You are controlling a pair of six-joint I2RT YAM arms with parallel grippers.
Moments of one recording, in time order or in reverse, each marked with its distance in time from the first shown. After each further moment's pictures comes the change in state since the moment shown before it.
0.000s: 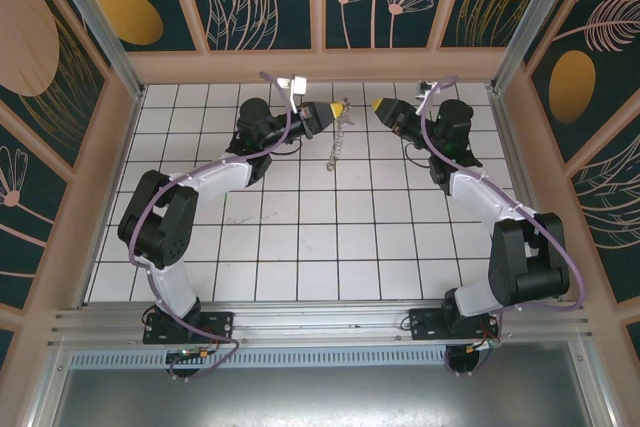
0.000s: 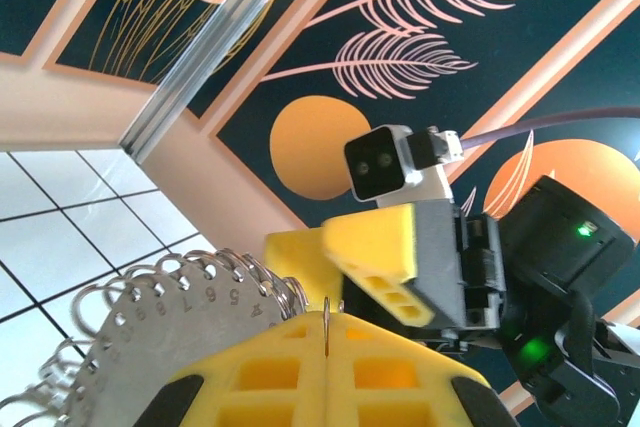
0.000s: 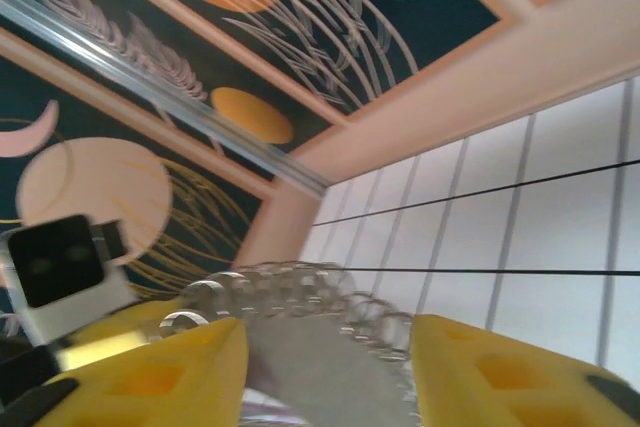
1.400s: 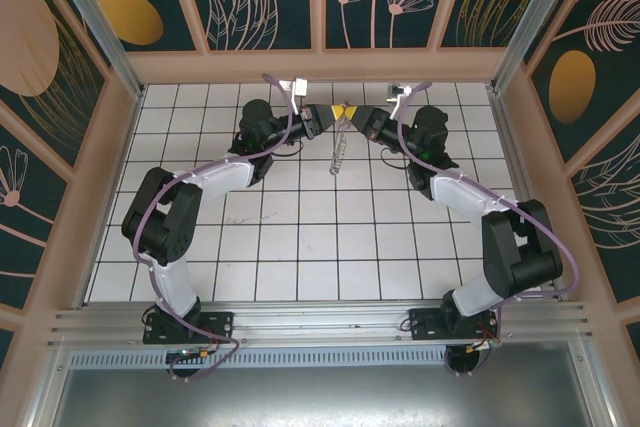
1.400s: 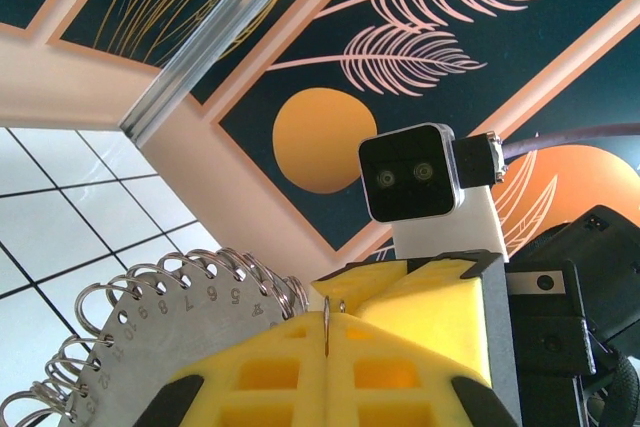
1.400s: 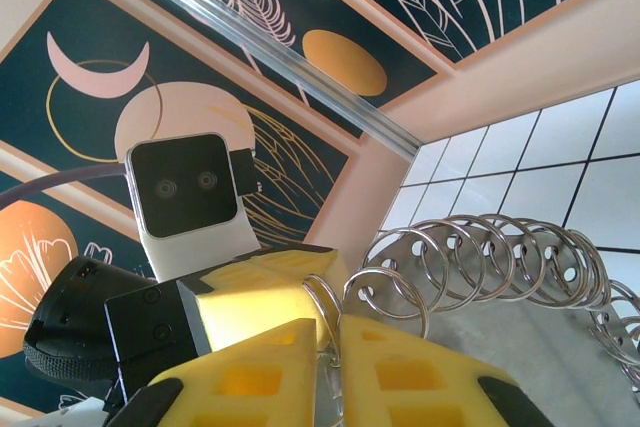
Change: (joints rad) left arm 0.000 0.024 0.001 0.011 0.005 -0.042; right arm 0.151 0.072 -0.002 0.178 -0.020 0.079
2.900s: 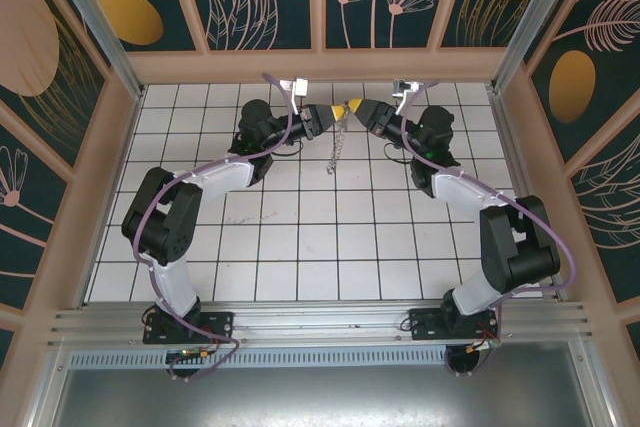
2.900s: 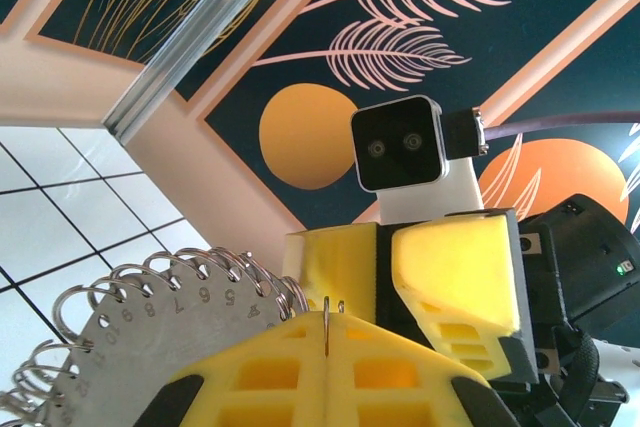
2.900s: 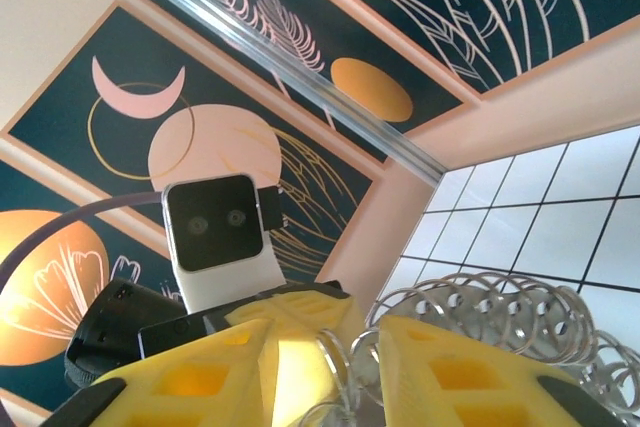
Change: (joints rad) left arm 0.002 0.000 0.000 0.021 0.027 -0.013; right arm -0.028 0.027 0.000 0.131 -0.027 0.059
